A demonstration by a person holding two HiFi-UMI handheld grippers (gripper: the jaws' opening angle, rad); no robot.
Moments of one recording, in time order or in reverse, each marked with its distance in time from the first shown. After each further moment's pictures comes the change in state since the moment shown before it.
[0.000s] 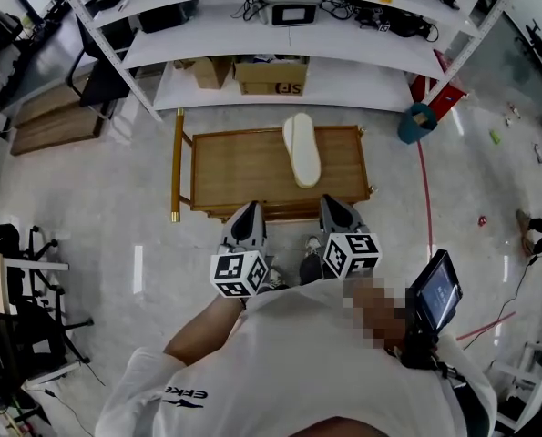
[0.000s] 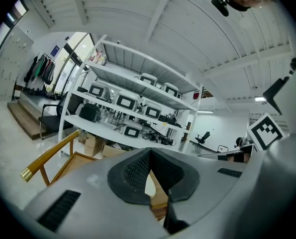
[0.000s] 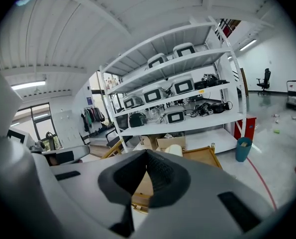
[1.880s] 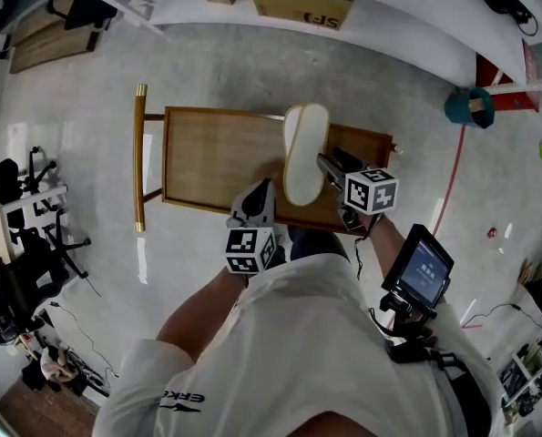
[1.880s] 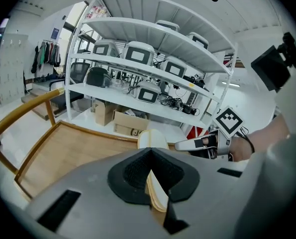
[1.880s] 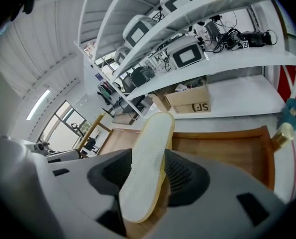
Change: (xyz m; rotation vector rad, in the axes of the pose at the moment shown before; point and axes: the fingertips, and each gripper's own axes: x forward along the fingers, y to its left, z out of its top) left arm 0.243 0.054 -0.122 -0.055 0.406 0.218; right arm 0.297 -0.179 -0.074 0.155 0.570 0.389
